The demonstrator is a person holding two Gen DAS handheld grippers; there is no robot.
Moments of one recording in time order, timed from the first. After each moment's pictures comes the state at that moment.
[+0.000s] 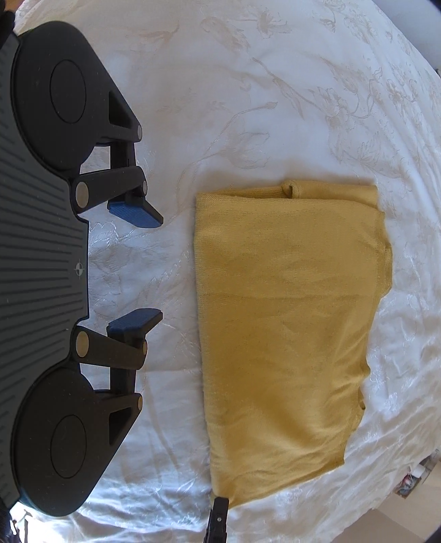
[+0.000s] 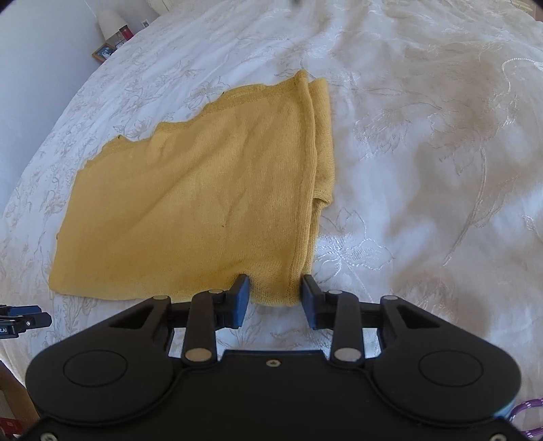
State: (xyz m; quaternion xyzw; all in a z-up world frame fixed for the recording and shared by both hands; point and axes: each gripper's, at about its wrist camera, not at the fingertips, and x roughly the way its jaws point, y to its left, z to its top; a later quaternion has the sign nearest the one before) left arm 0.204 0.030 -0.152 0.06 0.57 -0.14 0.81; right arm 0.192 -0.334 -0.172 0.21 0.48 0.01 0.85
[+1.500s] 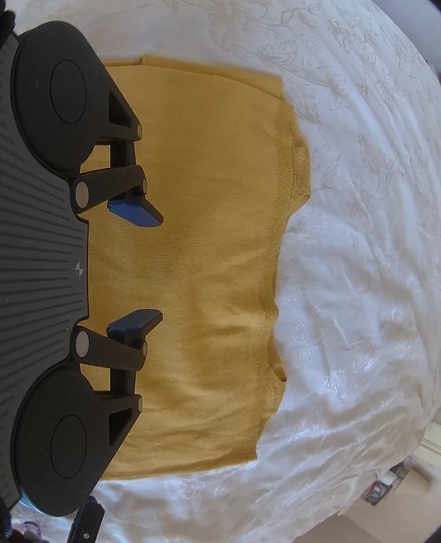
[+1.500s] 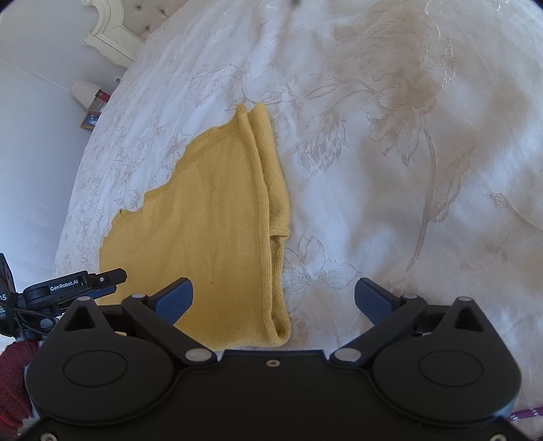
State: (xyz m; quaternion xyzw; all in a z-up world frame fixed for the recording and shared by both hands) left arm 0.314 -0.098 -0.151 0.02 0.55 -0.13 0.83; right arm 0.197 -0.412 -0.181 0.38 0.46 0.01 0.80
